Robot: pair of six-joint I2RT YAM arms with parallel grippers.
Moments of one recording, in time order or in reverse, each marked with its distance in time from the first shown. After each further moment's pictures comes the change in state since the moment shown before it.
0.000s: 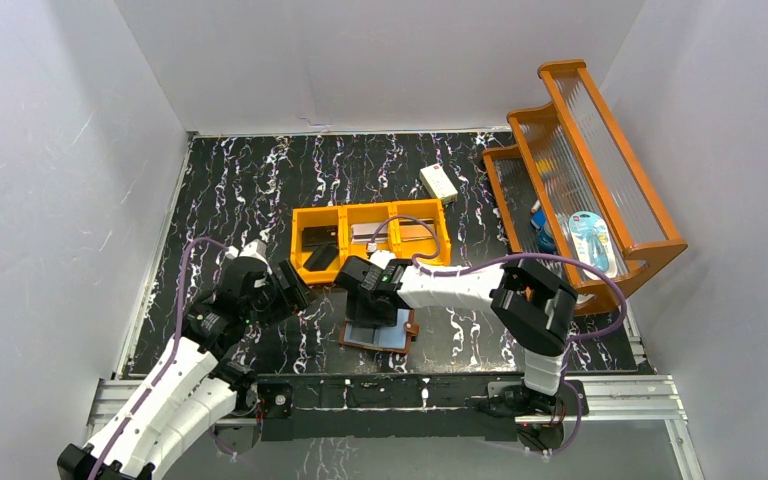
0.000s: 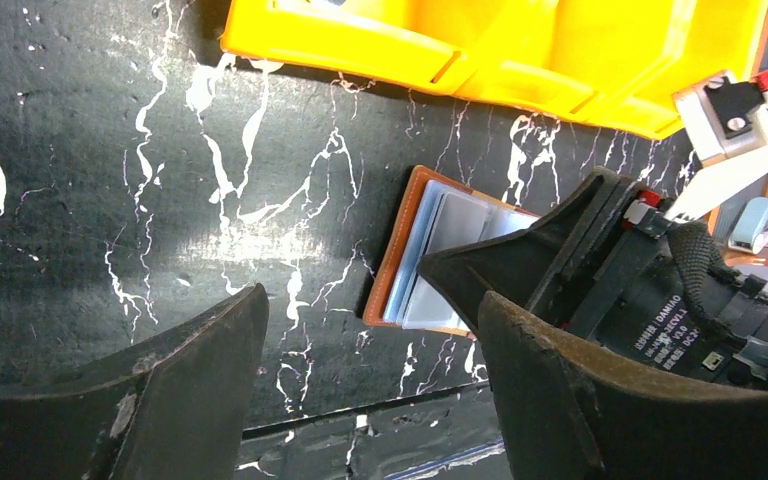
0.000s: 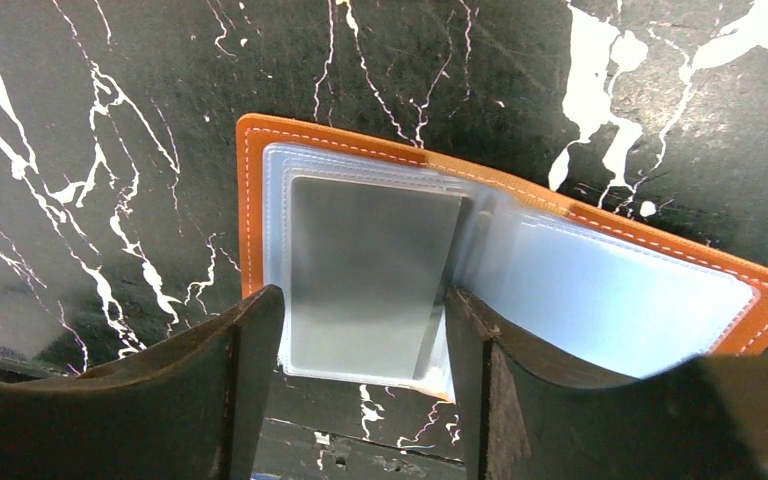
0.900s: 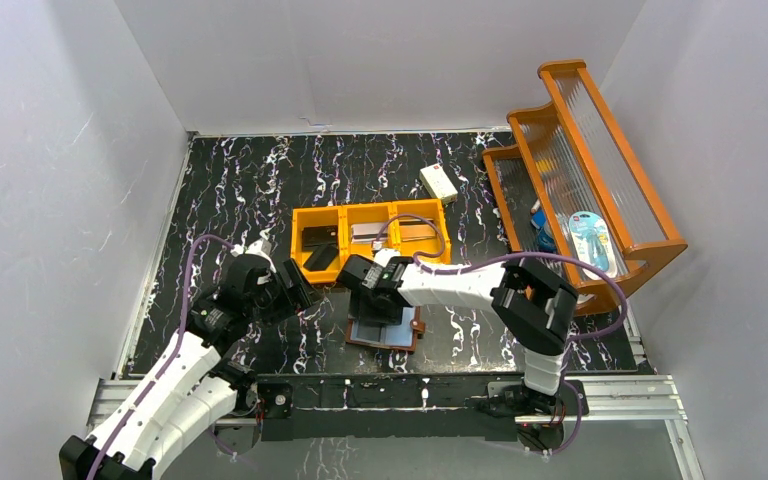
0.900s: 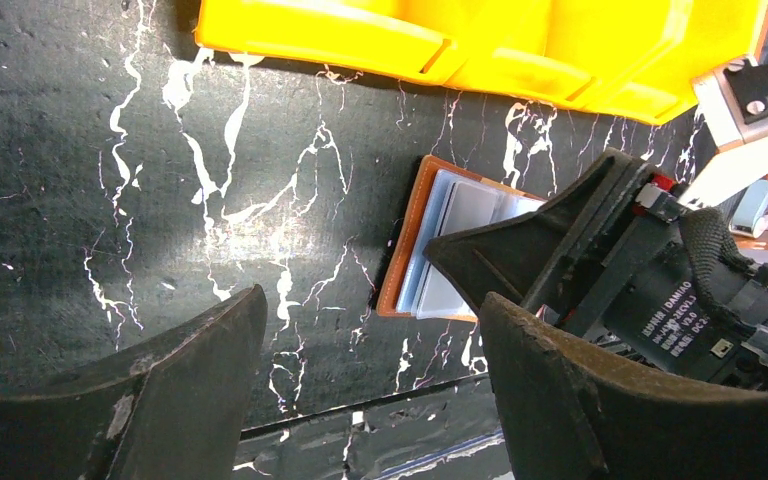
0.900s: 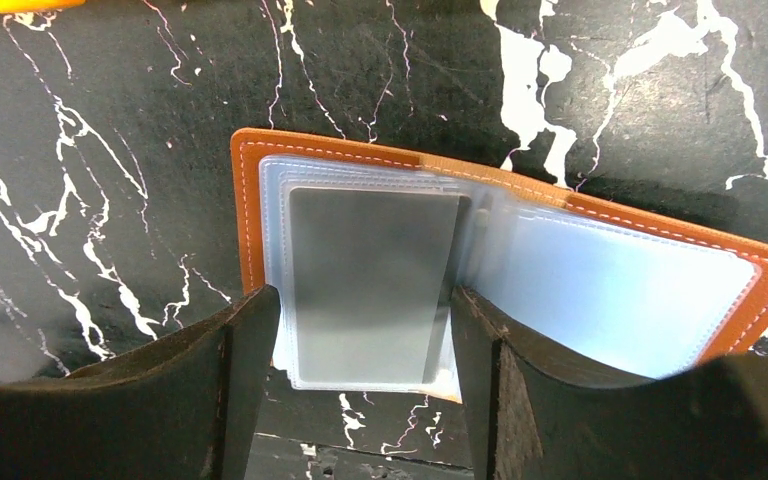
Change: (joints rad) left arm -0.001 0.047 0.000 0.023 0.044 0.012; right arm -0.015 -0.018 -0.019 -0.021 0.028 0.023
